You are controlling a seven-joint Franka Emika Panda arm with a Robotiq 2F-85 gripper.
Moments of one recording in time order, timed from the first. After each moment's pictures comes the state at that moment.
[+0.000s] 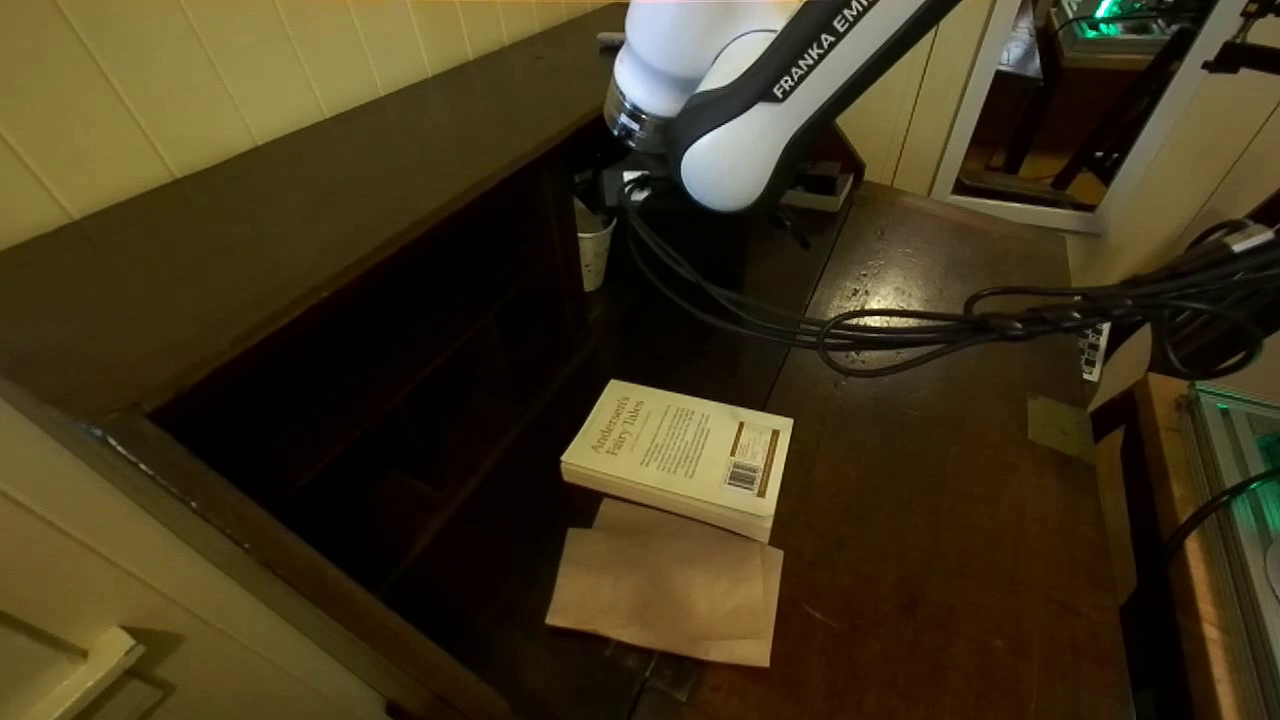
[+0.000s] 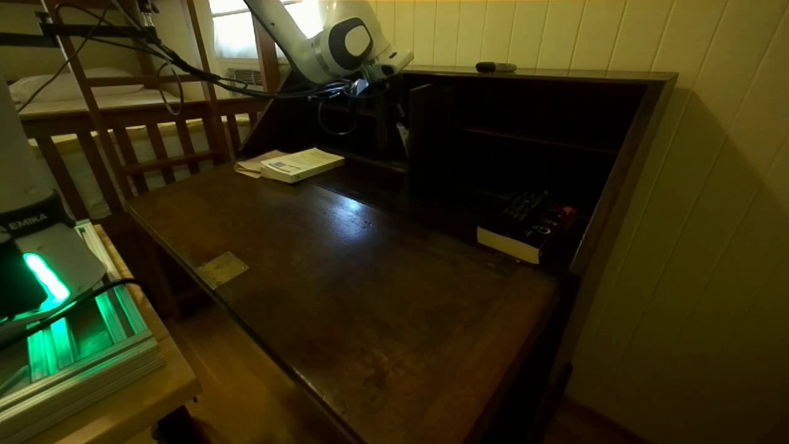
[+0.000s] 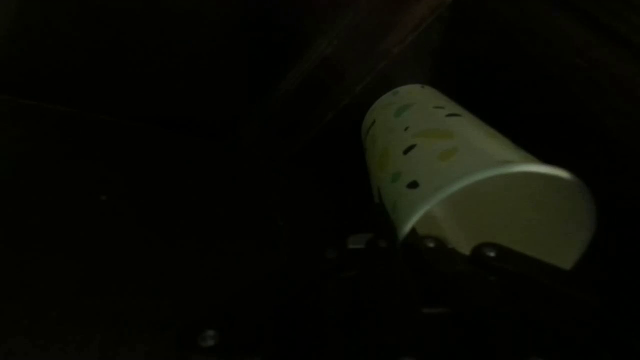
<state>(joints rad) 0.16 0.57 -0.32 -1.85 -0.18 2.94 0.93</state>
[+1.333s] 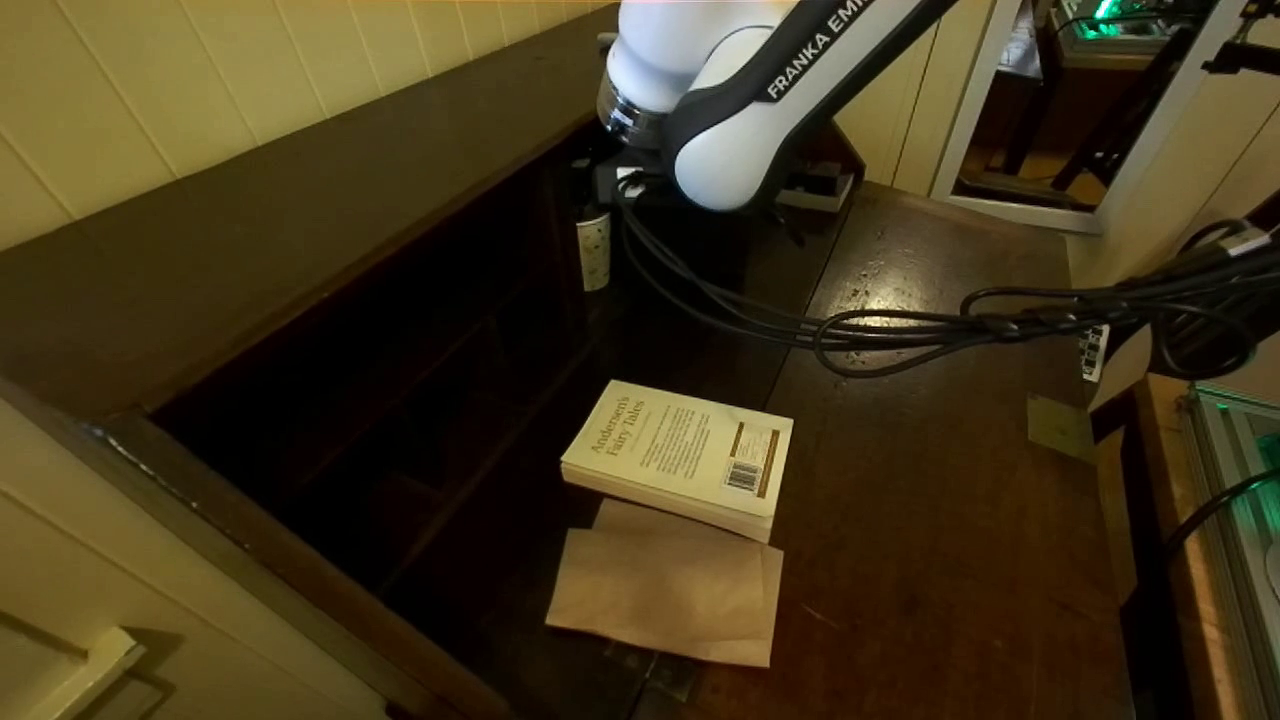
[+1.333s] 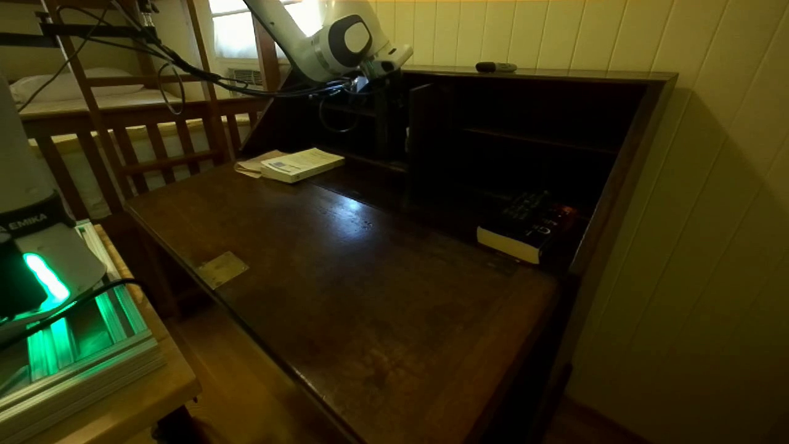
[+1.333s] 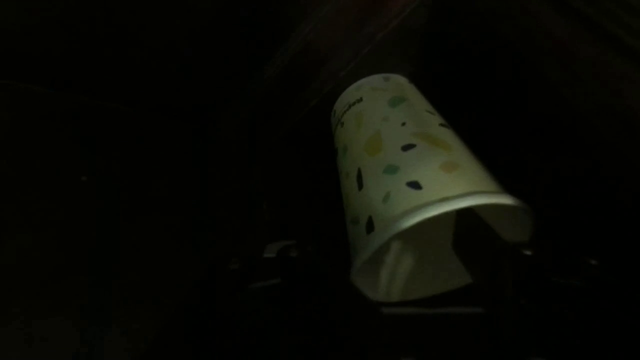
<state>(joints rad) 0.20 0.58 -0.36 -1.84 -0.17 2.95 0.93</state>
